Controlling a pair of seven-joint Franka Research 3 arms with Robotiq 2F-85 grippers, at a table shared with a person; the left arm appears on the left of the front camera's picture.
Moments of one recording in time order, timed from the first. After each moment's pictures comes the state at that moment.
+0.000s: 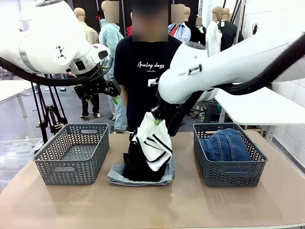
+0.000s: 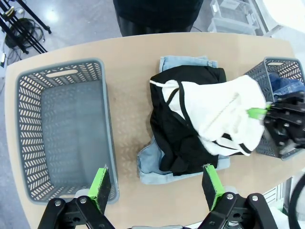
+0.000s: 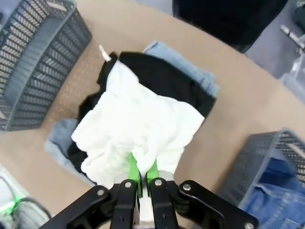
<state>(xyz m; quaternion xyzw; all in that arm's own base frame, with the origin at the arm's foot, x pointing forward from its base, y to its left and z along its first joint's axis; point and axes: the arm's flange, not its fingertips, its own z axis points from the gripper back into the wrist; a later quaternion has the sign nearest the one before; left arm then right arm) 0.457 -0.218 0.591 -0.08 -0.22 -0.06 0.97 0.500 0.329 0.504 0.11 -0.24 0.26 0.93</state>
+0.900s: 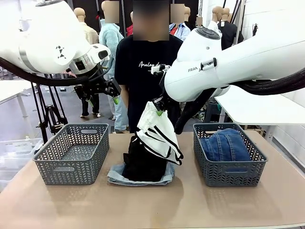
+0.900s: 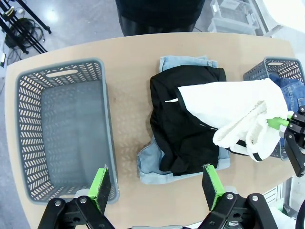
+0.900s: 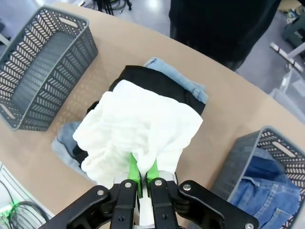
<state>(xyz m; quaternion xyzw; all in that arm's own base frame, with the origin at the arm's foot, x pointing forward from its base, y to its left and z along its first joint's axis) 0.457 -0.218 0.591 -0.08 -0.22 -0.06 0.97 0.470 0.323 0.530 0.10 -0.28 0.27 0.91</state>
